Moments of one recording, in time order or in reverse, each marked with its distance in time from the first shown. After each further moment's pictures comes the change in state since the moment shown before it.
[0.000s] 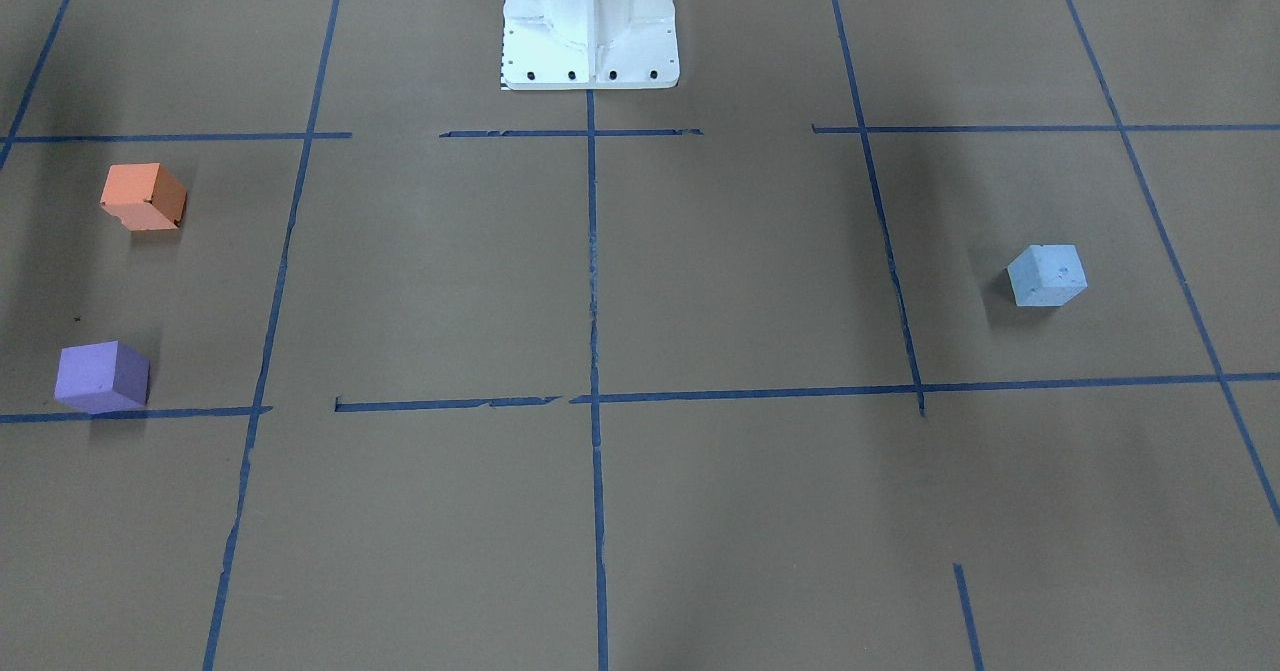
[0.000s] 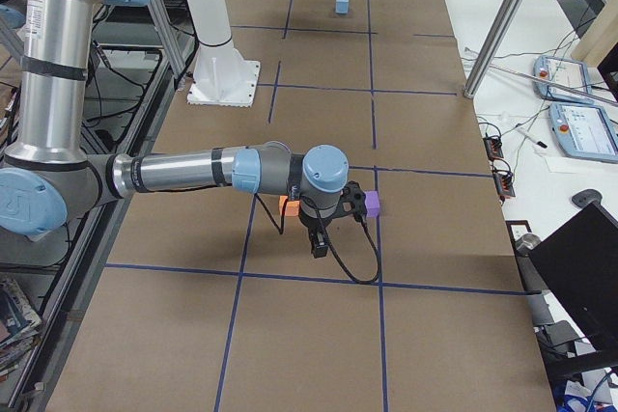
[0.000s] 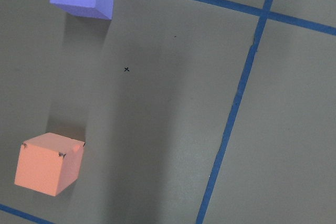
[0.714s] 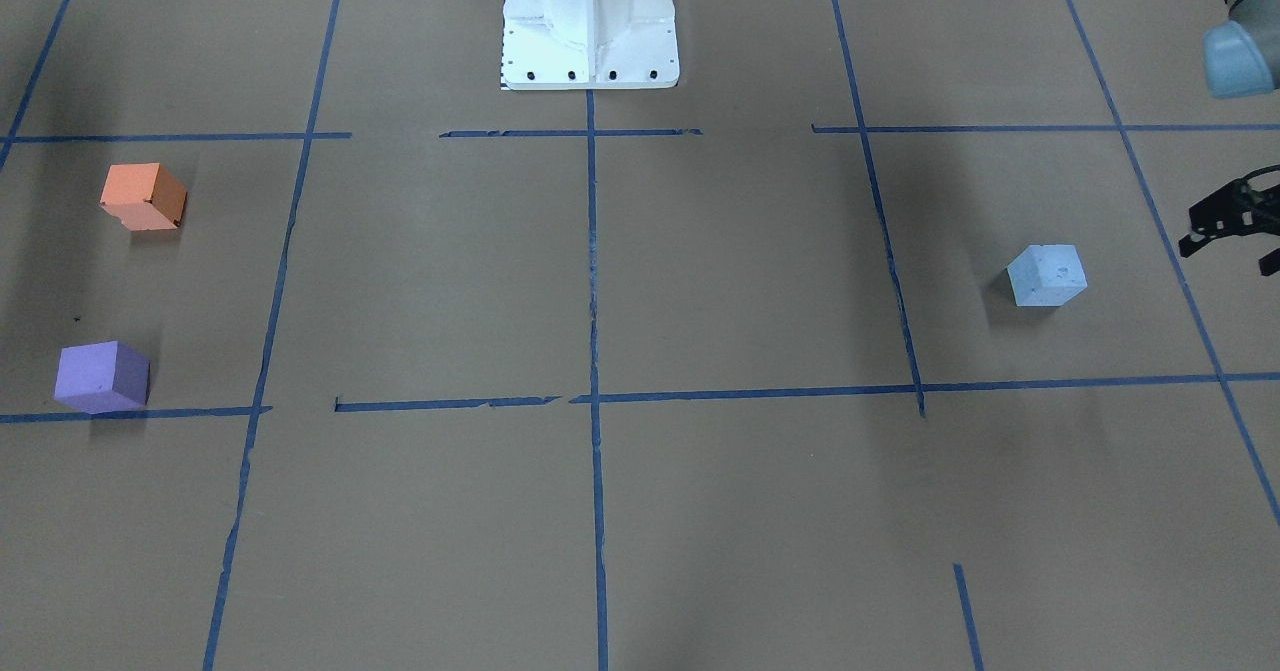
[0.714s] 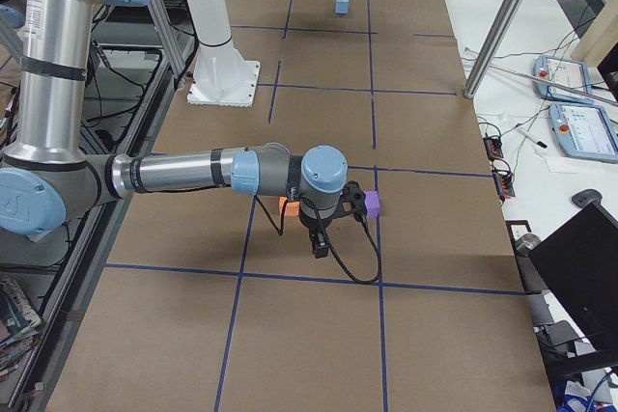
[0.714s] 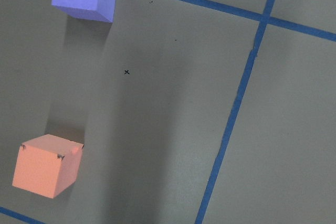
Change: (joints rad) left arm 0.373 -0.007 0.022 -0.325 0.086 -0.670; right arm 0.000 -0.004 -0.004 0.029 0.000 0.001
